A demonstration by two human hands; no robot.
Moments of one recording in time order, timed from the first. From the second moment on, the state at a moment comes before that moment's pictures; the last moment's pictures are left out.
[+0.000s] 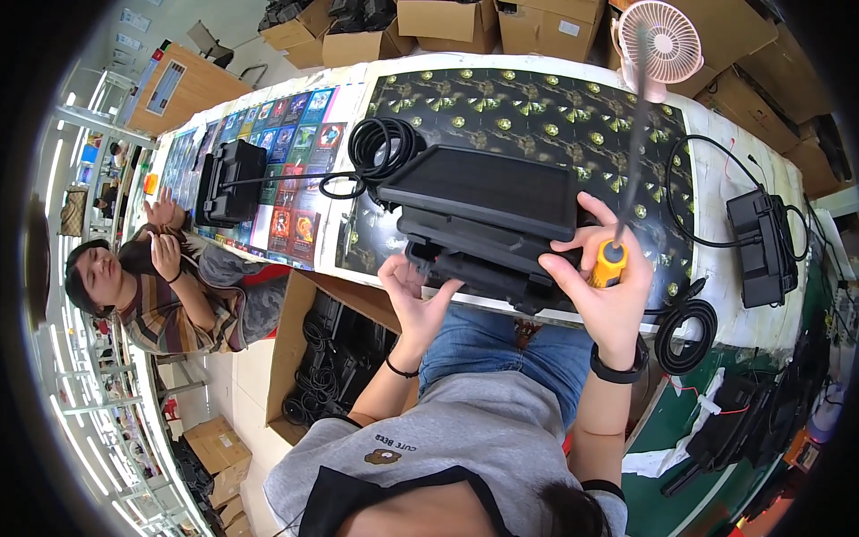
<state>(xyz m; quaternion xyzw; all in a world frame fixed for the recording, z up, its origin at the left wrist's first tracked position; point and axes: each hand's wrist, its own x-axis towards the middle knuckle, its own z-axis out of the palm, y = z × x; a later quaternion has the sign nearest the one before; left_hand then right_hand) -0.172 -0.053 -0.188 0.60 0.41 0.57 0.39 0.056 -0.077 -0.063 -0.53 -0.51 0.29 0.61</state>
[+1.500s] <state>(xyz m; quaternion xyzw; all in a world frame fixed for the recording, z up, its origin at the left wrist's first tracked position) -0.140 -0.016 -0.134 0.68 0.39 0.53 0.34 0.060 -0.051 -0.083 -0.58 -0.48 0.20 0.62</state>
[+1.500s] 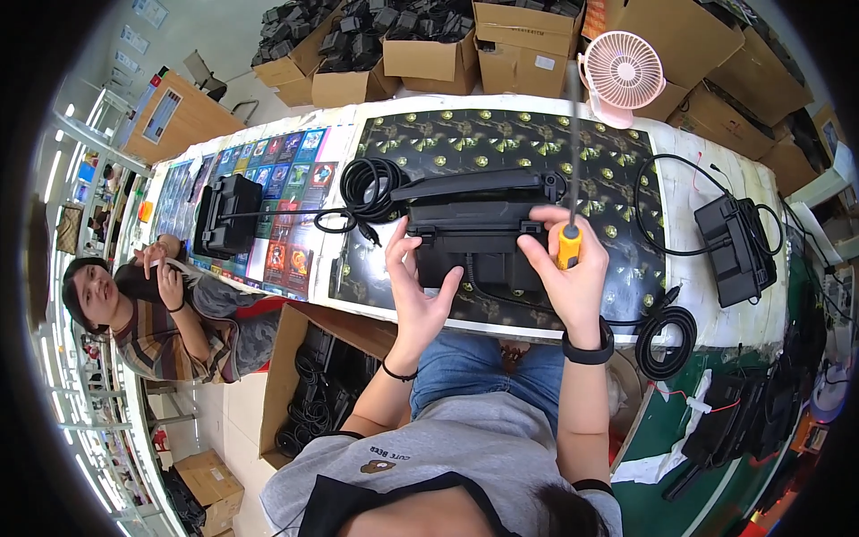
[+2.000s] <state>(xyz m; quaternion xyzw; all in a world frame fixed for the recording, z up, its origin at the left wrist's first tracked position) -0.149 0.057 -0.064 0.83 0.40 0.39 0.01 0.081 0.014 -0.098 -0.60 -0.45 0.30 0.59</state>
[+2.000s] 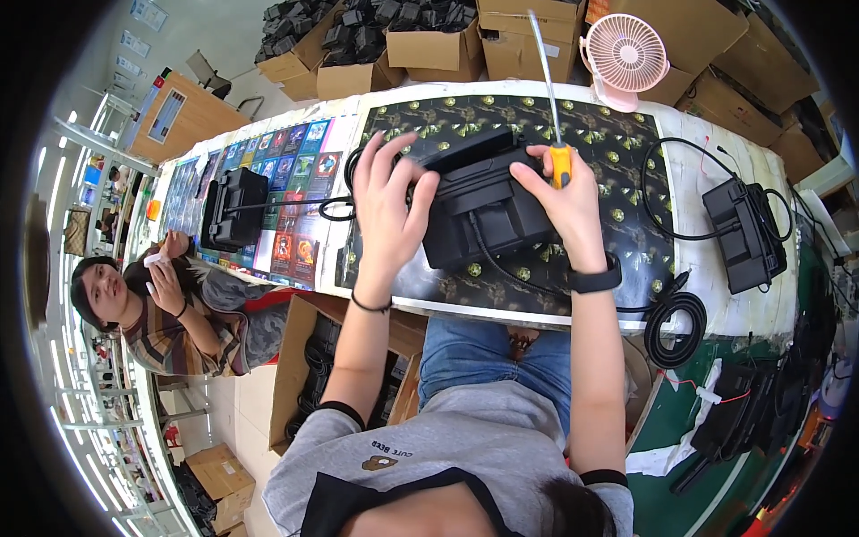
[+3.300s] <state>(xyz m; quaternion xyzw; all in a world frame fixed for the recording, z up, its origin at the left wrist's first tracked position) -0.111 0.104 -0.082 0.93 0.29 0.21 -0.01 0.076 -0.130 -0.137 -0.54 -0.33 0.39 0.67</state>
